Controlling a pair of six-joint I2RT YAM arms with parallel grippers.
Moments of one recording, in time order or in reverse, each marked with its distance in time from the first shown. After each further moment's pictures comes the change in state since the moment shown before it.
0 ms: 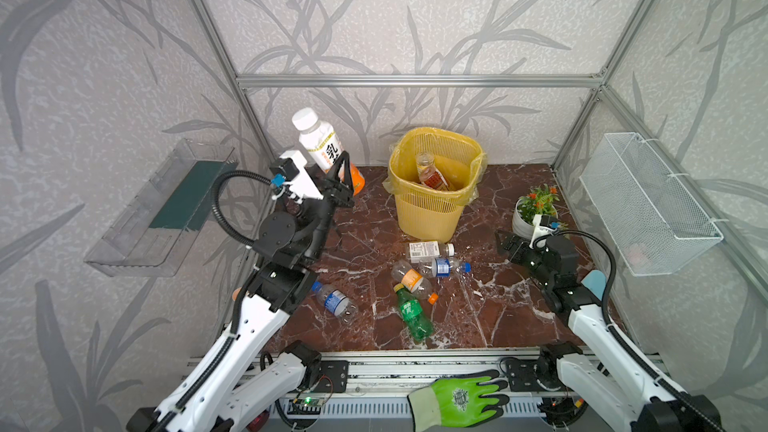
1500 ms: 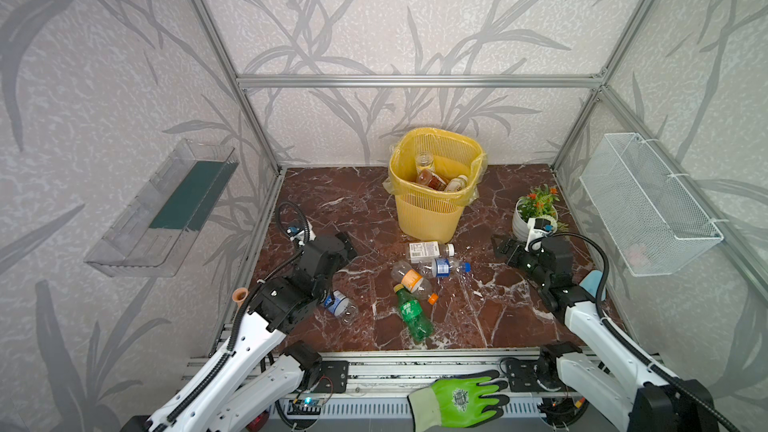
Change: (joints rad) left arm -0.095 -0.227 -0.220 -1.135 -0.348 -0.732; right arm 0.000 0.081 -0.039 0.051 -0.037 -0.003
